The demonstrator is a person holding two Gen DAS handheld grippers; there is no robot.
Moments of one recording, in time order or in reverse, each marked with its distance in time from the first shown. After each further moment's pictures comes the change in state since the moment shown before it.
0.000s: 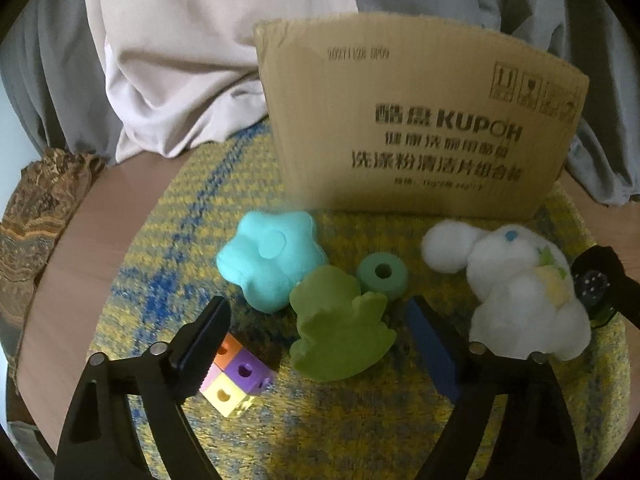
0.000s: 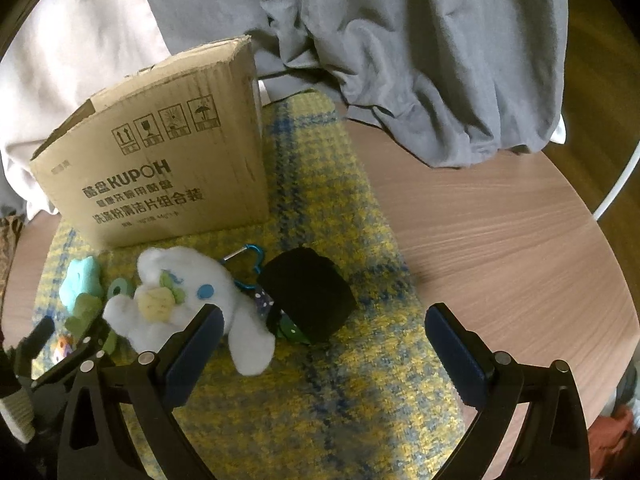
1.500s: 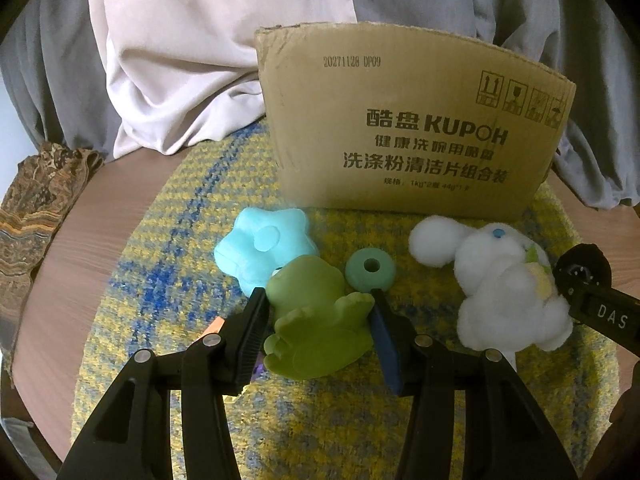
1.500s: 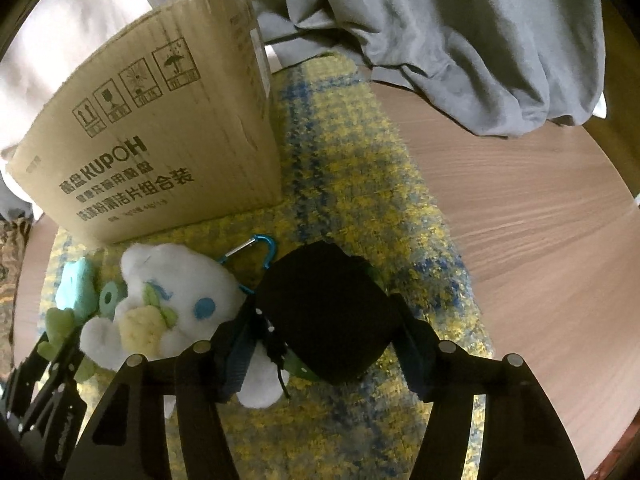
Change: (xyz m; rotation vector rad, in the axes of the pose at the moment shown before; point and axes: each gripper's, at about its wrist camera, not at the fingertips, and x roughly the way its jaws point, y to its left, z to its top) left arm -0.020 -0.001 0.000 -0.010 -0.012 -0.028; right arm 0.055 -0.008 0.004 0.027 0.088 0.104
